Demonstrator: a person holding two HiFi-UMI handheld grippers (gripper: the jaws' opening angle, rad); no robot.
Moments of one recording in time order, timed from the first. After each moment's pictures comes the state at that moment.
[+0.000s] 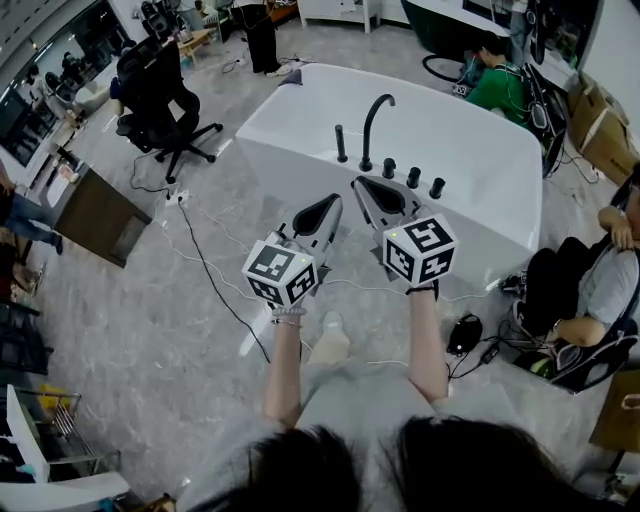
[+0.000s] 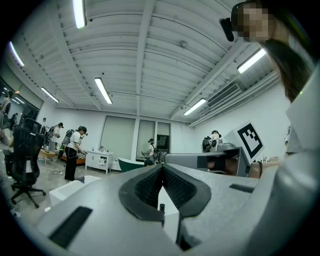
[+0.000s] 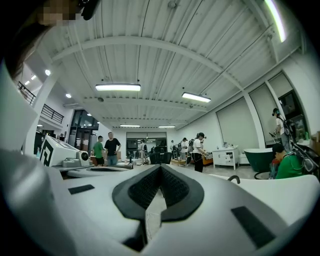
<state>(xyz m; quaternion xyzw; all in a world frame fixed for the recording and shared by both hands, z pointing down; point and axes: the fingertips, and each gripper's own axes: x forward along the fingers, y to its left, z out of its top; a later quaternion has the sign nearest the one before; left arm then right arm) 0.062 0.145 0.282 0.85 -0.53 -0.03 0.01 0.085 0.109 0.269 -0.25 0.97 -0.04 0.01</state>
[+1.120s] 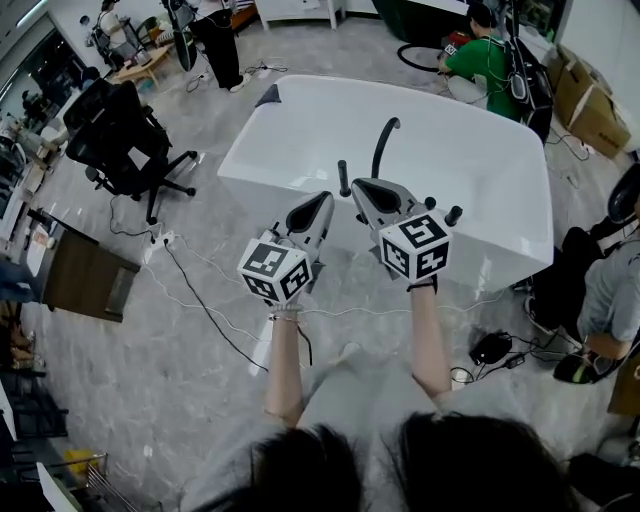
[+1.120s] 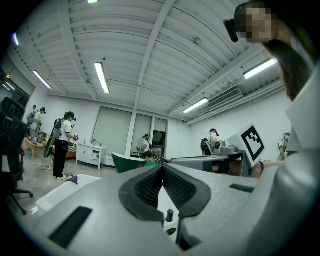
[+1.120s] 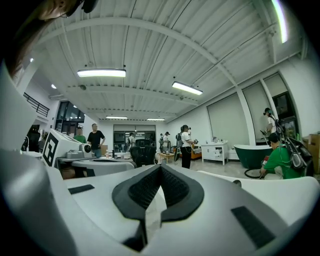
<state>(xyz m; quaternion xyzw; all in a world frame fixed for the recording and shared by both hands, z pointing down) -0.084 -0.059 0.303 0.88 -0.48 -0.02 0.04 -0.046 -0.087 0.301 -0.31 0.95 -0.05 -0.03</state>
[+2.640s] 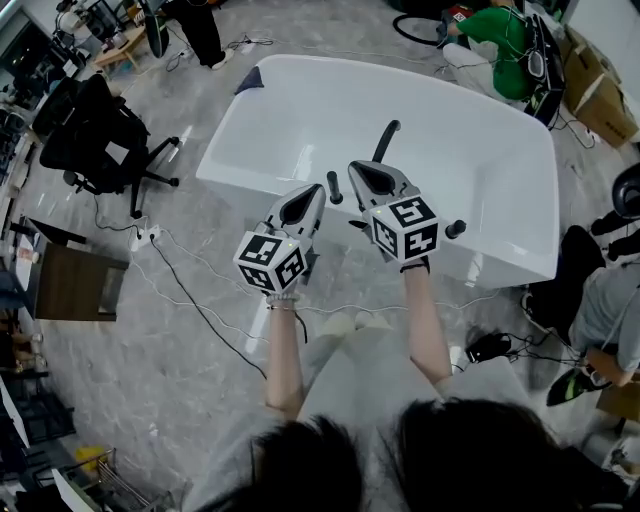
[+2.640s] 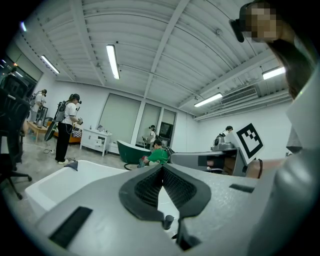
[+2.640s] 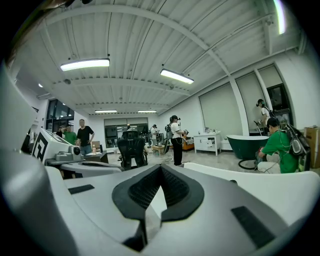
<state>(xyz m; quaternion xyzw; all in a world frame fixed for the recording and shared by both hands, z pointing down) -0.108 -0.215 0.371 0.86 -0.49 -0.01 0.12 -0.059 -0.260 0.363 -0.34 0.93 -0.09 -0.07</state>
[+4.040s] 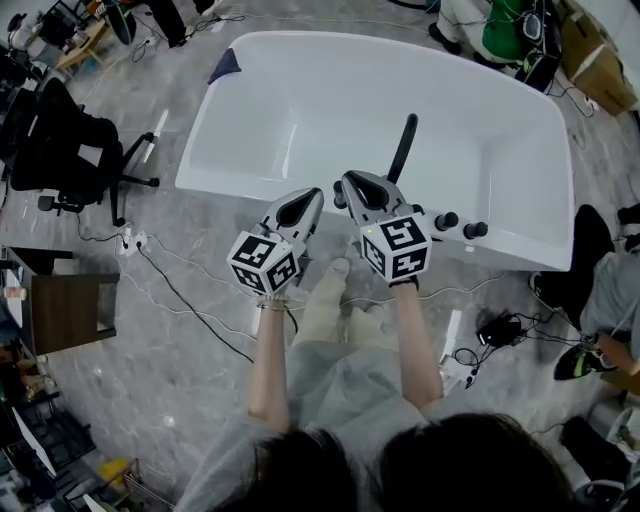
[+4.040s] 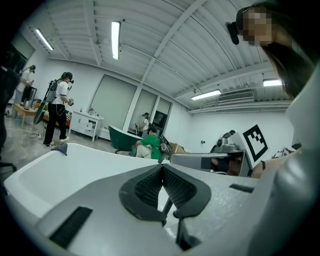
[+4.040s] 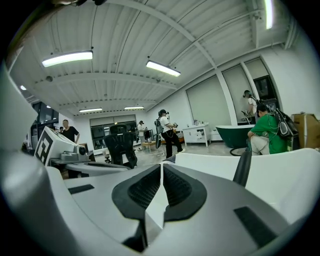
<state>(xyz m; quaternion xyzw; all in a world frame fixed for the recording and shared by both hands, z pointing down) -0.156 -0.289 0.474 0.89 -0.42 0.02 0.17 -0.112 -0.318 0.467 -0.40 0.90 -0.14 -0.07</state>
